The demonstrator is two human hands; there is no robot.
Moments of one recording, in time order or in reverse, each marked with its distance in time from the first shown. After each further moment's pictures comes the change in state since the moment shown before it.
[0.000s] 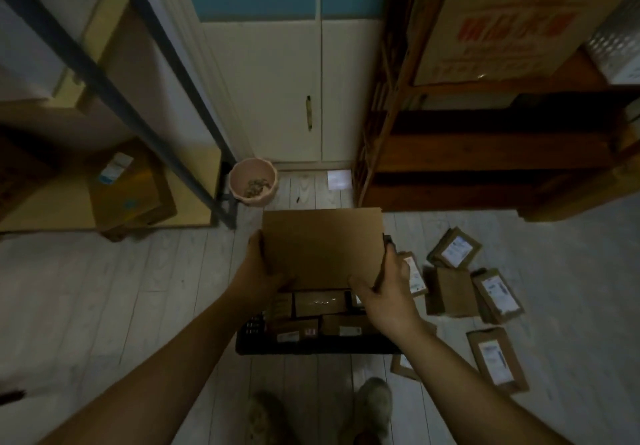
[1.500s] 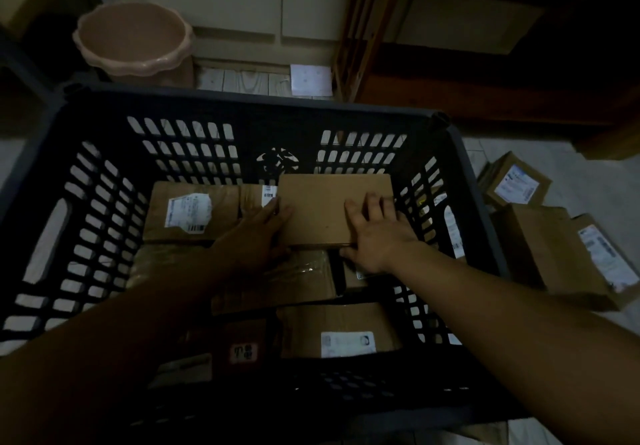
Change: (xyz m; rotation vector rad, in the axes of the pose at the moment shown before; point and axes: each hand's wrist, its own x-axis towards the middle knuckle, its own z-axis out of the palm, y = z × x) left_hand 0.388 -0.406 0.204 1.141 -0.244 0.348; right_hand 0.308 0.410 0.198 -1.225 -0.256 -0.022
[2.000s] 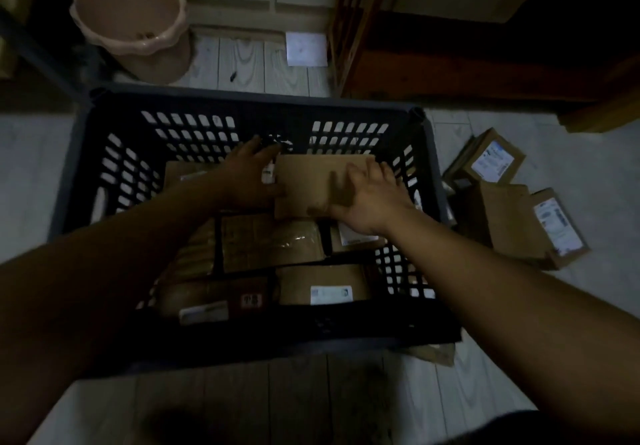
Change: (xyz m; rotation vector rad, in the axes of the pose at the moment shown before) left_hand -0.036 0.017 -0.112 -0.185 -0.054 -0.130; right_hand -0.063 0.002 -0.077 0.234 0.036 0.030
